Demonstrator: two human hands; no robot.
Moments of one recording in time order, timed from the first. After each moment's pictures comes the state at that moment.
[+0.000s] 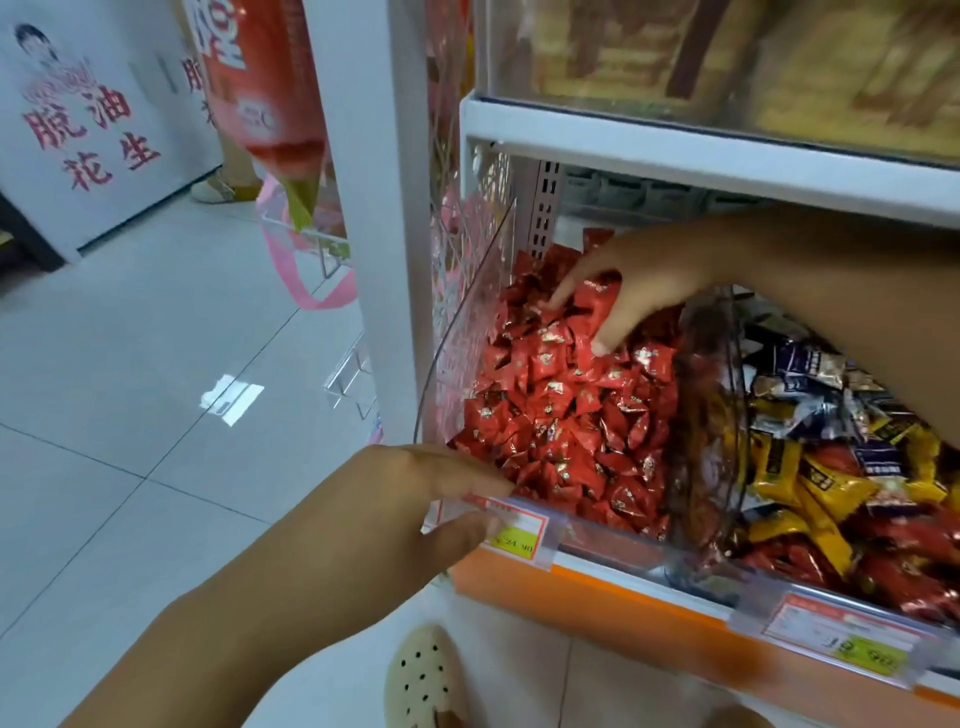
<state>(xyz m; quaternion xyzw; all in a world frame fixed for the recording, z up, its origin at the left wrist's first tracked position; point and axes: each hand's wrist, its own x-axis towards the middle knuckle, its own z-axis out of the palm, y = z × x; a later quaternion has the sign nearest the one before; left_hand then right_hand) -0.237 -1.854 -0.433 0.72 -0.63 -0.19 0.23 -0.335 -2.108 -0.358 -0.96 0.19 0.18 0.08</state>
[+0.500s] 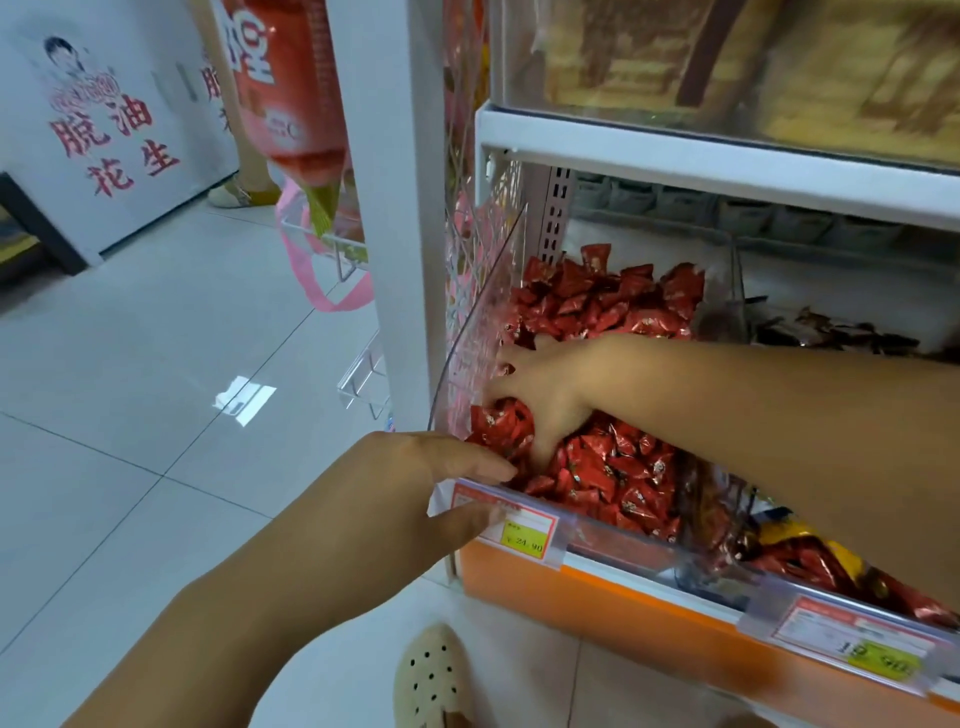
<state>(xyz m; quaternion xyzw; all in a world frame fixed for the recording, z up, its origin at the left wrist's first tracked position) -0.234 -1.853 -0.427 0.74 -0.60 -0.18 0.23 -0.288 -2.067 -0.449 -0.93 0.12 0.34 -0.06</state>
